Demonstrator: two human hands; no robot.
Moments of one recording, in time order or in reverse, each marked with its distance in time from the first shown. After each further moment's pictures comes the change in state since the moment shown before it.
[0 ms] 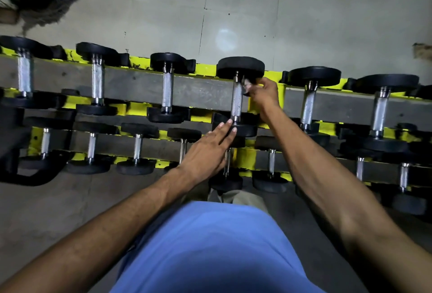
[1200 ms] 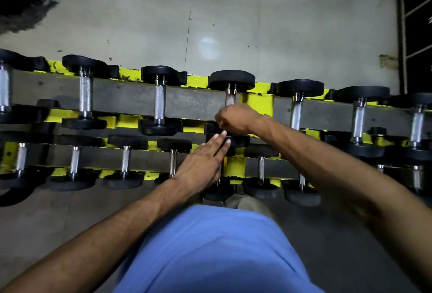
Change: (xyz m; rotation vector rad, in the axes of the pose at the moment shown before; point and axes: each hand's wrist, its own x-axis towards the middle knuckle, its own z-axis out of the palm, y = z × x) left_hand 0.001 -0.014 0.001 0.024 -0.076 0.054; right_hand -0.039 -0.032 0.019 -1.601 -0.630 -0.803
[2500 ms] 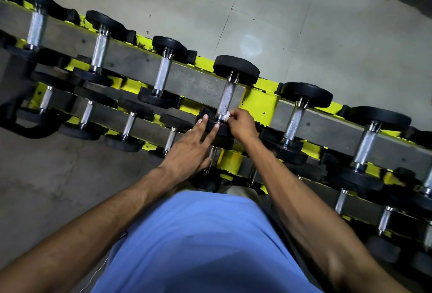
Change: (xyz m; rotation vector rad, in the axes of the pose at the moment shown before) left_hand 0.009 0.063 0.019 0.001 0.112 -0.370; right_hand -0.033 0.006 0.074 1.077 0.261 0.521
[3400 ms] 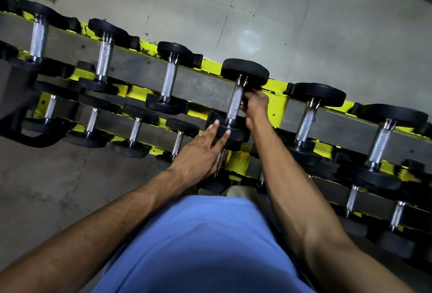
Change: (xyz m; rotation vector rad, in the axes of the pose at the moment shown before) left_hand 0.001 -0.011 -0.017 0.059 -0.086 0.088; right_hand 0.065 -0.027 0.003 1.063 0.214 0.284
